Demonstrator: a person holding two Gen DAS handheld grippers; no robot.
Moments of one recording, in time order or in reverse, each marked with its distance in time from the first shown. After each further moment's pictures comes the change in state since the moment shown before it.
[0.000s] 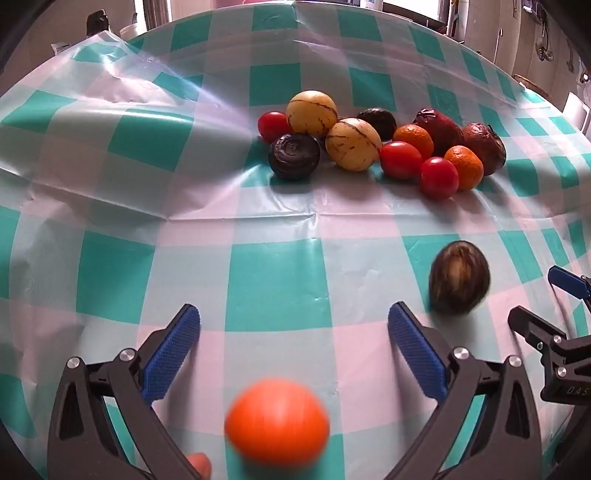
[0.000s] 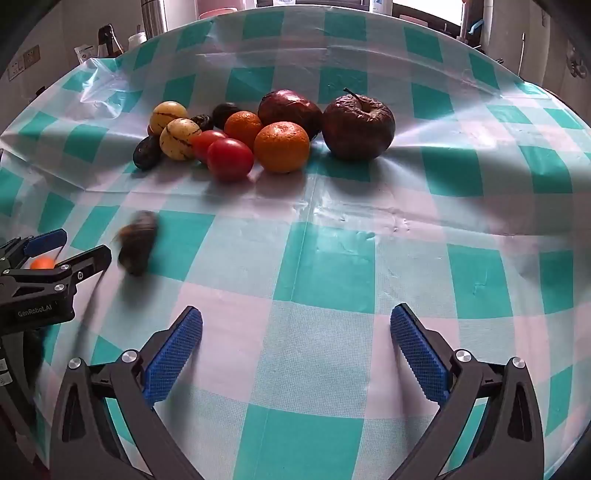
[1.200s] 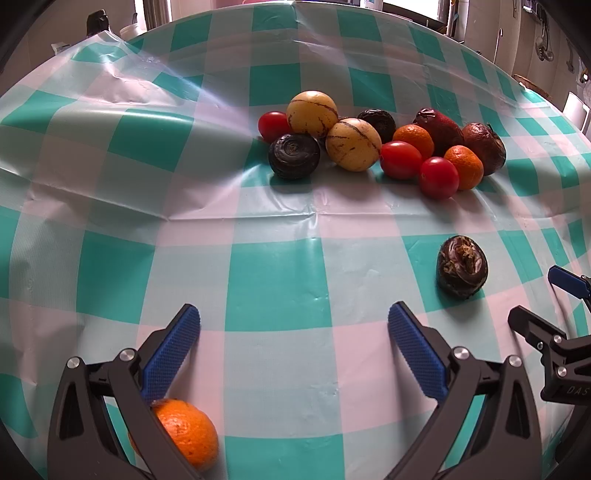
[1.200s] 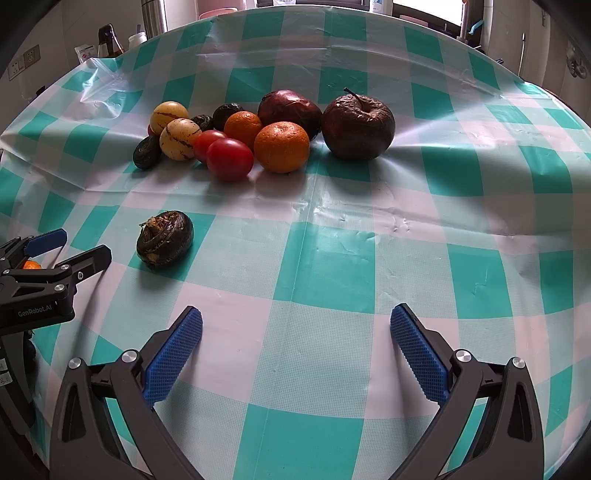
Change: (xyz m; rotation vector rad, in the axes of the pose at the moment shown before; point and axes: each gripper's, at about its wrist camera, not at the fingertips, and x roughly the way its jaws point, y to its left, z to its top) left arm 0.000 0.000 0.000 -0.004 0.003 -0.006; right arm 0.001 0.000 0.000 0.001 0.004 0.002
